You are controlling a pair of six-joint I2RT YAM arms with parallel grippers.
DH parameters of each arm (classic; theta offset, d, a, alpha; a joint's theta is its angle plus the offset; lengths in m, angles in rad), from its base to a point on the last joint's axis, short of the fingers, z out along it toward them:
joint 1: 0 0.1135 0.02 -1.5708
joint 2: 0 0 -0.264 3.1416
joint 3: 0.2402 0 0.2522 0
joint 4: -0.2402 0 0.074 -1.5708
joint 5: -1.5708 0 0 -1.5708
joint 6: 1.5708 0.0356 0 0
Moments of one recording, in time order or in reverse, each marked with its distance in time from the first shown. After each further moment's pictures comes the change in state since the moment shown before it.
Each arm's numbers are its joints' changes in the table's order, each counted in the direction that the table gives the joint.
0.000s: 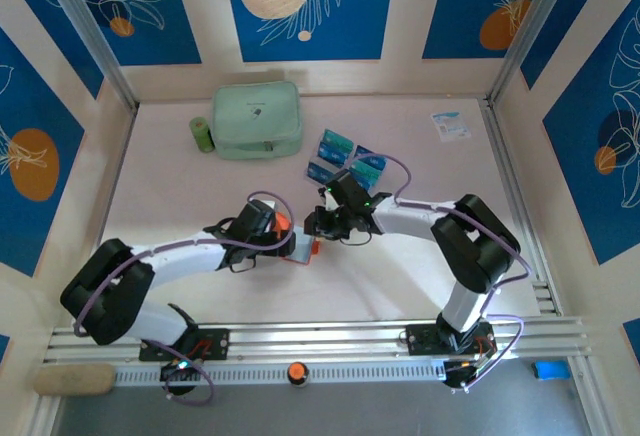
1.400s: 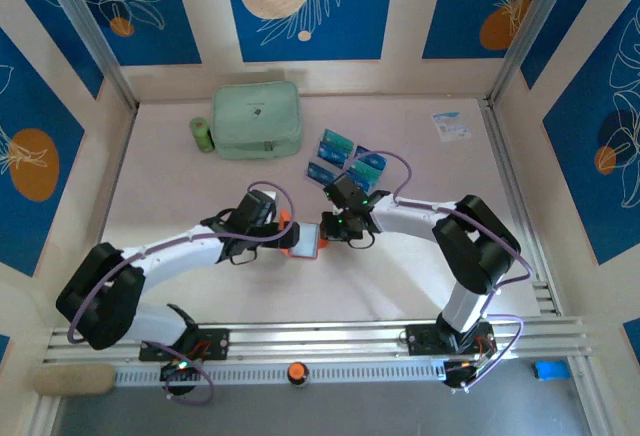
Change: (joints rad) left arm 0.009 -0.024 0.090 -0.096 -0.007 0.009; right arm 0.012 0.003 0.034 -0.224 -0.258 -0.136
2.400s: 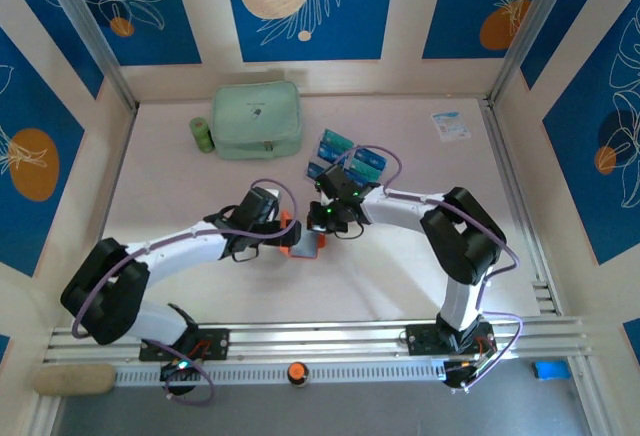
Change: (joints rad) left arm 0.001 0.033 0.028 -0.008 0.001 0.027; right arm -0.004 0.099 0.114 0.056 0.123 0.092
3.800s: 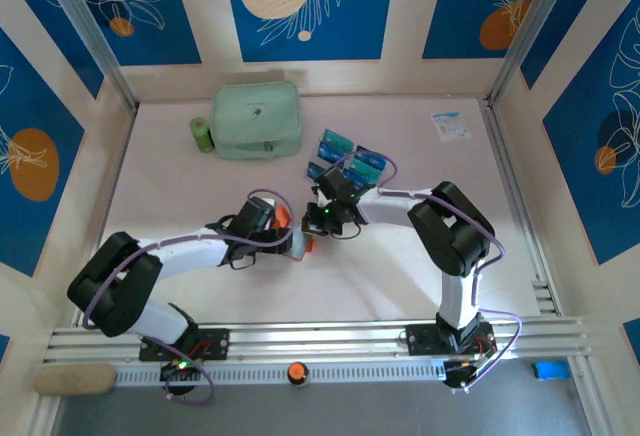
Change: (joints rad) left arm 0.013 0.048 -0.109 0.140 0.004 -0.001; right arm -0.015 0.064 -0.011 0.105 0.112 0.050
